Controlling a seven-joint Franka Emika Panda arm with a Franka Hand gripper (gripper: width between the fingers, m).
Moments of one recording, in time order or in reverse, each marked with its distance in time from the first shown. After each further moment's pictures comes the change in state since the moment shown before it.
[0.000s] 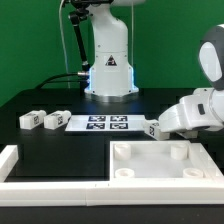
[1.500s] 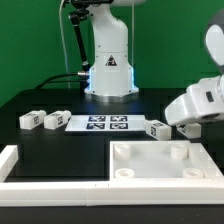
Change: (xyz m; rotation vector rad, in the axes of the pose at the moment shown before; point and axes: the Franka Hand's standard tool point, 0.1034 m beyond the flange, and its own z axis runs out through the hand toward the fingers) arm -0.007 -0.005 -0.022 -0.015 0.038 -0.043
